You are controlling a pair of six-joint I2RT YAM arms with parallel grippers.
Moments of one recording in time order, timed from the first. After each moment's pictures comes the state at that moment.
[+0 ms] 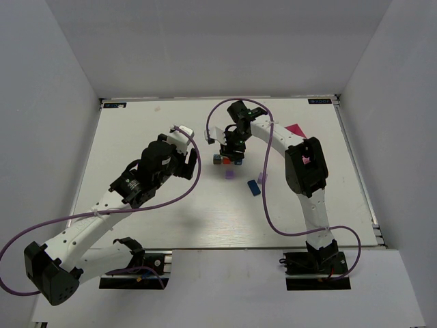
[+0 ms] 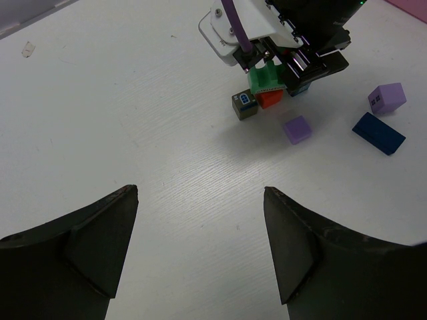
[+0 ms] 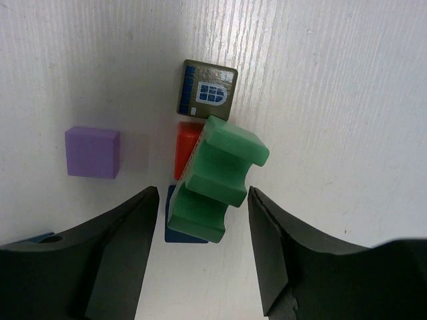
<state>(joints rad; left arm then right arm) -0.68 1.00 0.92 -0.34 -0.23 0.01 0.56 2.22 1.90 -0.92 -0.43 -1.14</state>
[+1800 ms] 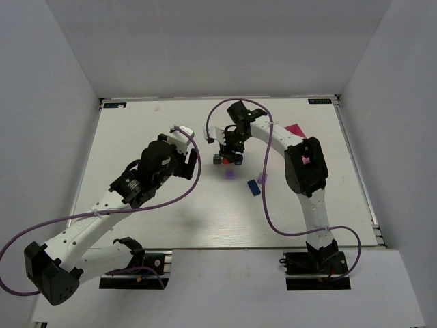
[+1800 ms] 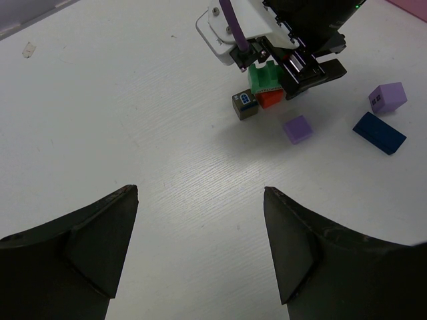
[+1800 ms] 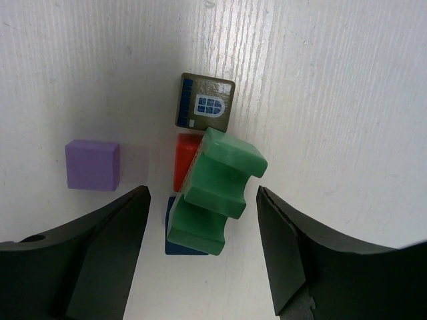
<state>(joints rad) -0.68 1.00 0.92 -0.34 -0.23 0.01 0.56 2.22 1.88 -0.88 -0.46 -1.11</state>
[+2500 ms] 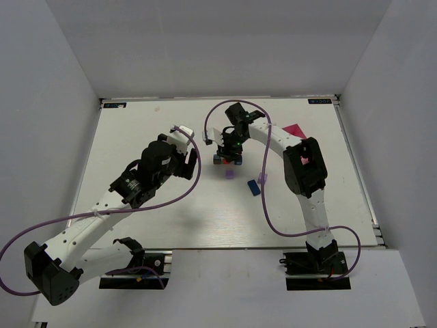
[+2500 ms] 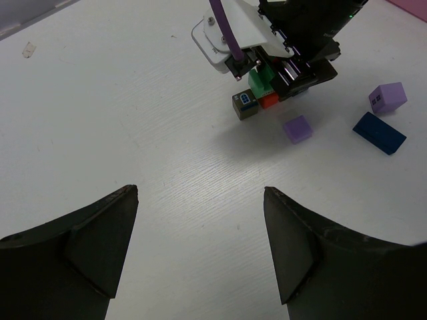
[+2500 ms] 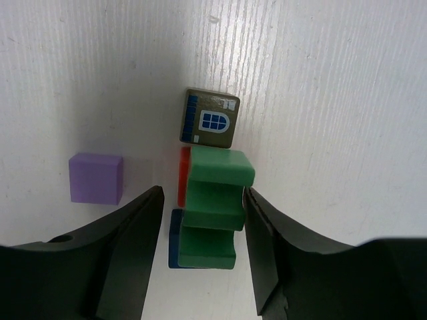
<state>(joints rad) -0.68 1.00 0.92 -0.34 -0.23 0.01 0.58 2.22 1.86 -0.85 -0.46 -1.10</state>
